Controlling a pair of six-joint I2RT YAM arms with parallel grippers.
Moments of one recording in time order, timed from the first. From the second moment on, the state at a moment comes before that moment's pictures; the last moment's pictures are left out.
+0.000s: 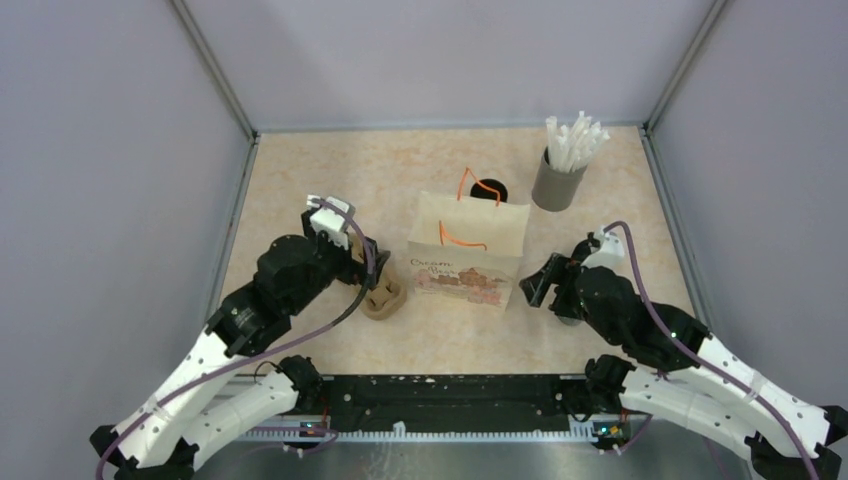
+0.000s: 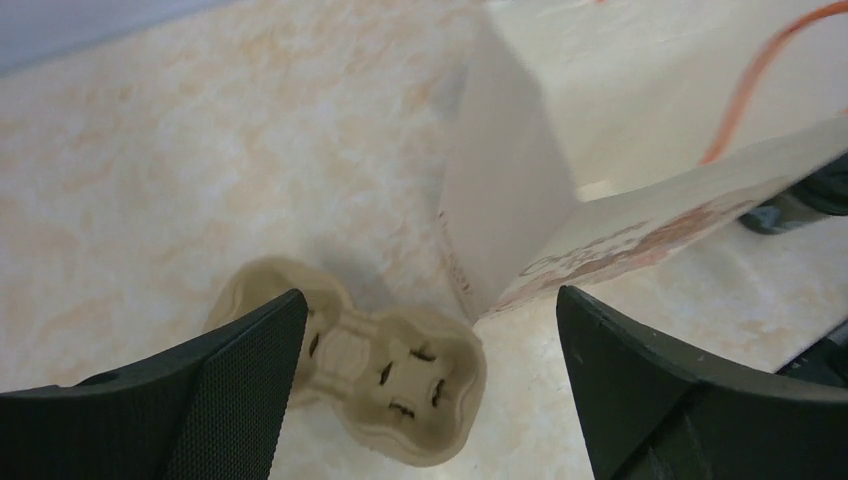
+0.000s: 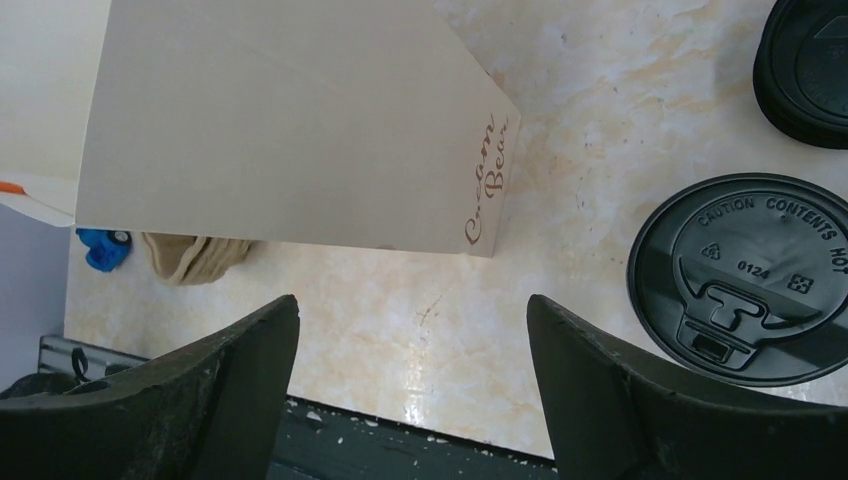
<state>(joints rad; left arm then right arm) -0.72 0.68 0.95 -0.51 -0.10 -0.09 0.95 0.54 0.75 -0.80 0.49 0.90</state>
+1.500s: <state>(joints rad) -0.63 1.26 0.96 -0.89 -0.53 -1.43 0.95 0.68 1.20 -1.07 0.38 0.80</state>
